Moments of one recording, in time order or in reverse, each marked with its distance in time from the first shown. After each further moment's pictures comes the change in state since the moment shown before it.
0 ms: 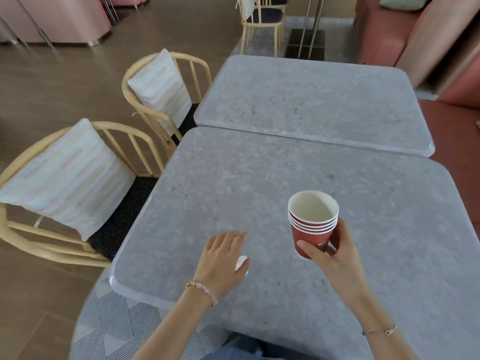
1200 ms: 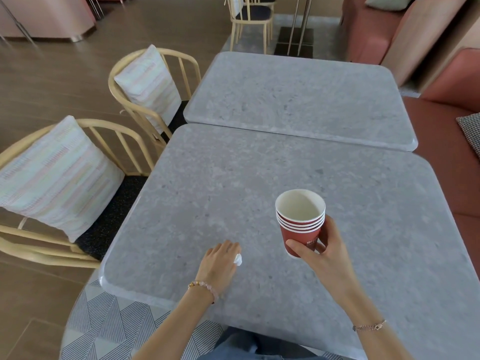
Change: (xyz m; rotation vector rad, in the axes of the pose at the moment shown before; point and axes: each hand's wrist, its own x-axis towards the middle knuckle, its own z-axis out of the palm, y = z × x) left_hand -0.008 -0.001 0.040 -0.124 -0.286 -0.141; right_hand -0.011 0.001 -0.001 -0.049 -0.002 0.047
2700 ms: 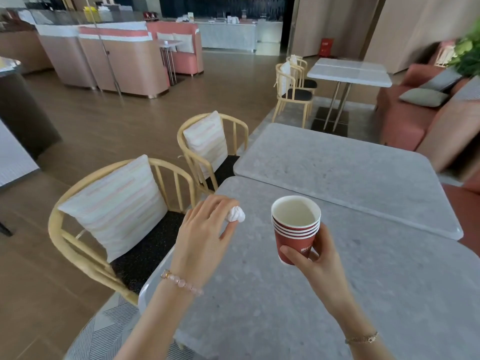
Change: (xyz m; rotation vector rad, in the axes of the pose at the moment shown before) left_hand -0.040 0.007 -0.227 0.018 0.893 0.109; right_hand 0.017 -0.092 0.078 0.072 -0.179 -0.295
